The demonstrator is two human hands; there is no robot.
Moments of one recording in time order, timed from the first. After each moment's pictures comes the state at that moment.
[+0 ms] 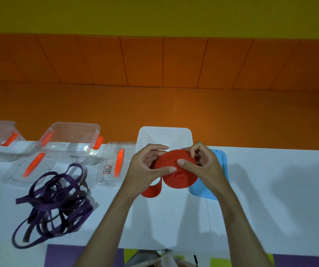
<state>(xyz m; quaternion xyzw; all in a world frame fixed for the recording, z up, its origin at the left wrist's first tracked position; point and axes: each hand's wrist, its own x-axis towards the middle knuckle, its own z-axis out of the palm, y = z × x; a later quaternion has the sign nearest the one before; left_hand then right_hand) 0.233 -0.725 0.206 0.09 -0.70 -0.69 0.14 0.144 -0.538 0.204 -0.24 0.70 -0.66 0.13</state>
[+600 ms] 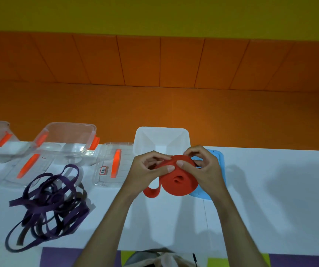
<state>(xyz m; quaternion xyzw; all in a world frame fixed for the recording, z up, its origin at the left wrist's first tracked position) 0.223 -0.726 0.191 0.09 -0.71 -0.69 0.09 0.144 -0.535 0.197 -0.20 0.73 -0.65 0.09</state>
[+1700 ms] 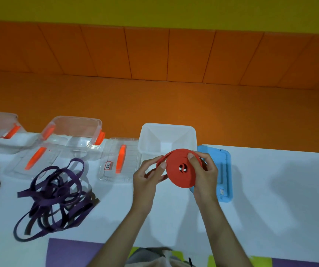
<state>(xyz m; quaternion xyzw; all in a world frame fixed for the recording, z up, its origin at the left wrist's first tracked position) 0.233 -0.698 0.150 0.25 -0.56 -0.76 0.21 0.149 -0.573 0.150 0.07 0.64 -0.76 0.07</state>
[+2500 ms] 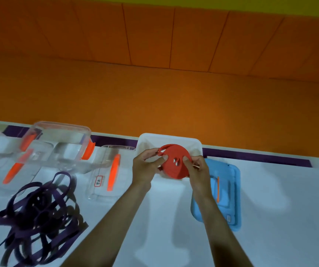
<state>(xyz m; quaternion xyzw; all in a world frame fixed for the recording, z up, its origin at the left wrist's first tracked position) 0.068 -0.787 0.095 0.38 -0.55 -0.74 0.11 0.009 -0.634 0.073 0.06 0.75 -0.64 0.13</state>
